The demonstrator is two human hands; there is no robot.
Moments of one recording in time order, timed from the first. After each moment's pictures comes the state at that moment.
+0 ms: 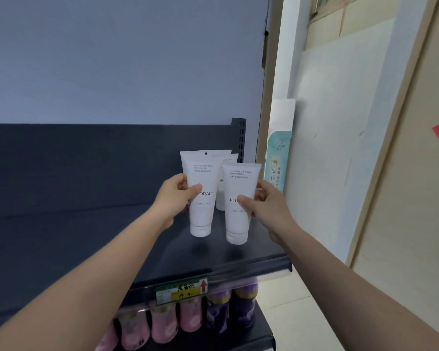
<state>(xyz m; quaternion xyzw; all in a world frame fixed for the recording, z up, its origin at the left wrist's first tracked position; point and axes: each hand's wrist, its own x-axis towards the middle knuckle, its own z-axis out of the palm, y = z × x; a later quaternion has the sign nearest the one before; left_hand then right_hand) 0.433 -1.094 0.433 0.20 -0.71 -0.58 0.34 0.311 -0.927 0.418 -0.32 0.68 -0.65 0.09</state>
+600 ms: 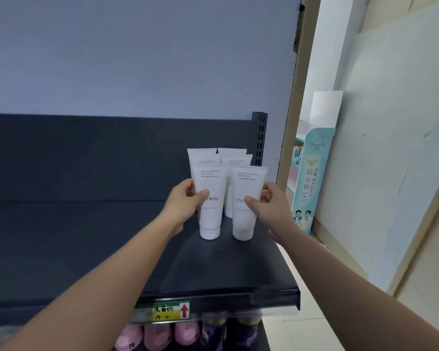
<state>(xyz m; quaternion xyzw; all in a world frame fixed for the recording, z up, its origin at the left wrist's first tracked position) 0.376 -1.106 0.407 0.28 -0.68 -0.57 0.37 0.225 -0.977 0.397 -0.35 0.68 -0.63 0.13</state>
